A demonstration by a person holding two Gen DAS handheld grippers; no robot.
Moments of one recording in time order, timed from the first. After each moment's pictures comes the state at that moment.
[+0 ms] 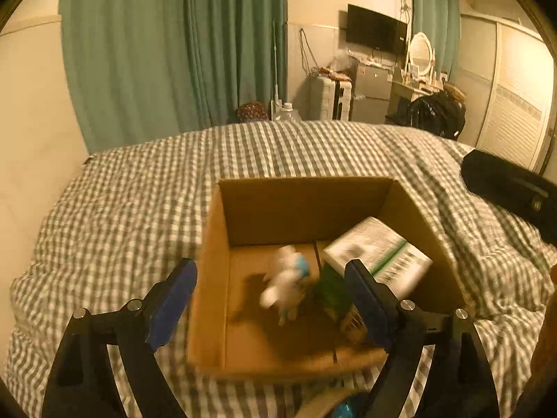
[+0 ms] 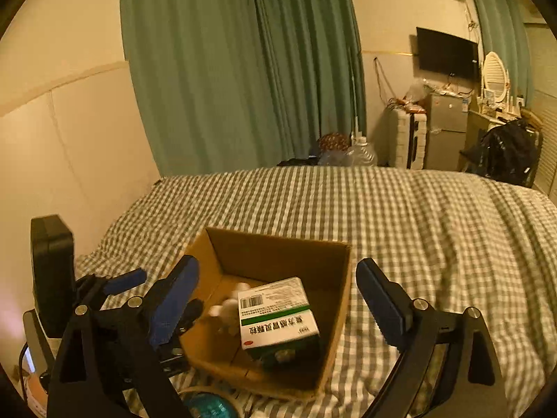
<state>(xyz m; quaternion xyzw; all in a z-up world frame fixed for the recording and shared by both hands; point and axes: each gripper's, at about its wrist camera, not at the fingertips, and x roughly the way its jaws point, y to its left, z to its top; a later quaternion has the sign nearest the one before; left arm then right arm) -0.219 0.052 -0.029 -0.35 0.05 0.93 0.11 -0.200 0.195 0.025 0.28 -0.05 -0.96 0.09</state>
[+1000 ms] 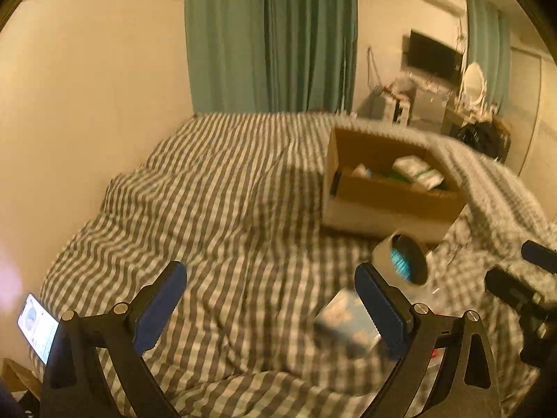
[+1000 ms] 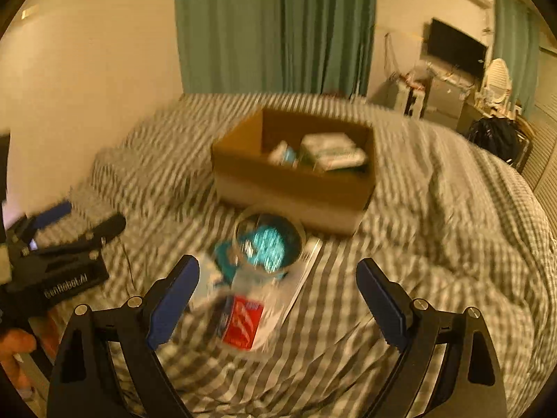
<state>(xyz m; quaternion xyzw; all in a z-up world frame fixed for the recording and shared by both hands) -0.035 -0.059 -0.057 -0.34 0.01 0.94 -0.03 -0.038 0.104 -0.051 0.38 0.04 -0.92 0.07</state>
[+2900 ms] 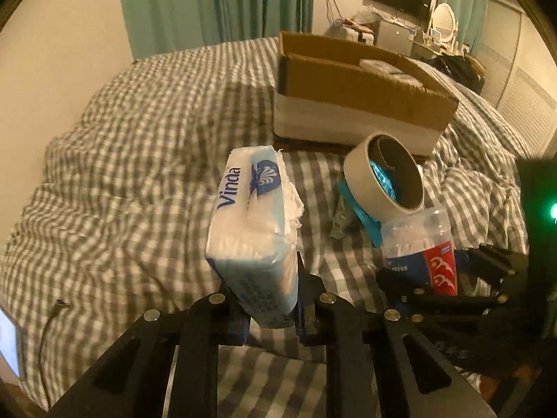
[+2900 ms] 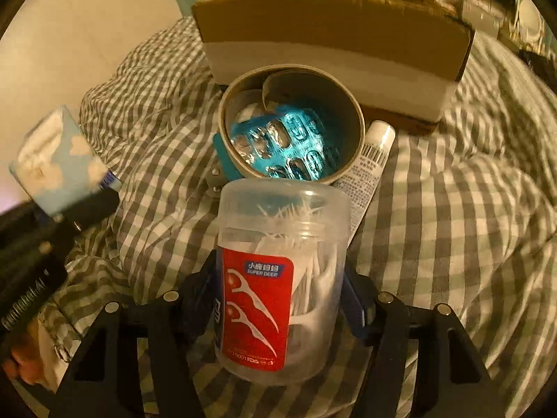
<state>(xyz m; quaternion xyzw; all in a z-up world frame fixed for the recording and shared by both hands) -0.050 -0.032 -0.113 -0.45 0.04 0.89 0.06 -0.077 0.089 -0.154 0.50 -0.01 -0.86 0.12</state>
